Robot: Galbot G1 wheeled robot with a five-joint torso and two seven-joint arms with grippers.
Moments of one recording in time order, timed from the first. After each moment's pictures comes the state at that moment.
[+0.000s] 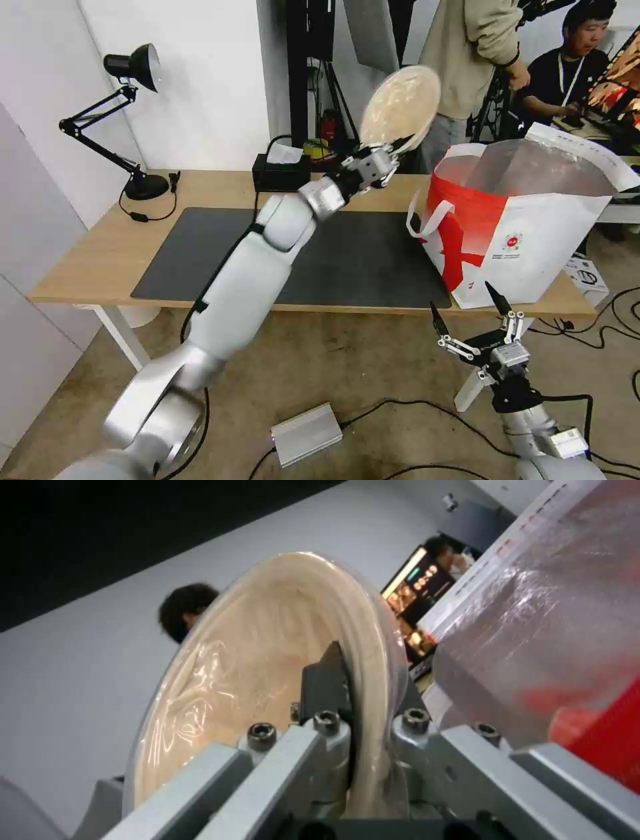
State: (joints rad) left arm 0.25 -1.52 0.03 -1.30 0.23 -0.32 0.39; right arm -1.67 1.26 0.68 2.07 0.15 0.53 -0.20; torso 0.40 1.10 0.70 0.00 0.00
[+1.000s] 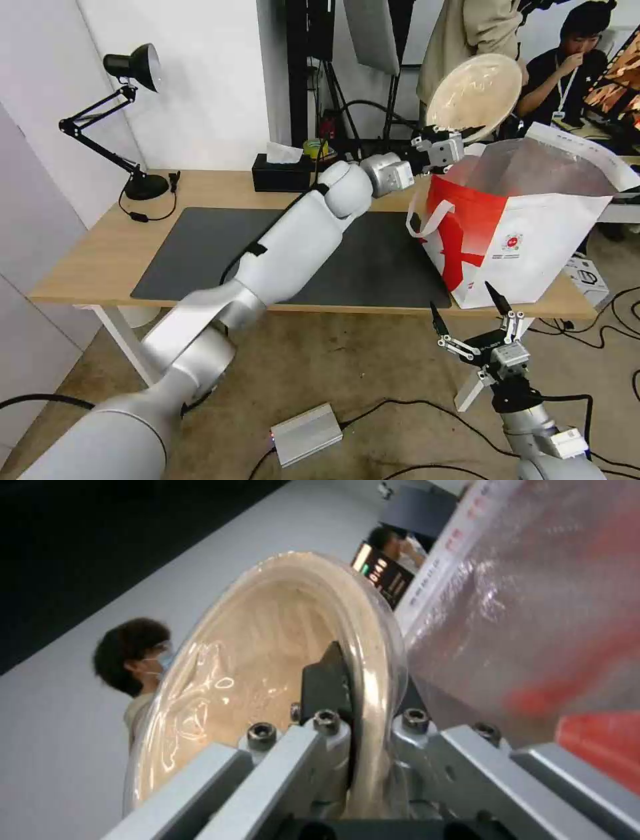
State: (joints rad) left arm -0.02 -1.60 0.29 -1.02 0.26 -0.35 0.30; right arm -1.67 1.26 0.68 2.07 0.15 0.53 -0.20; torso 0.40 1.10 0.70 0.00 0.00
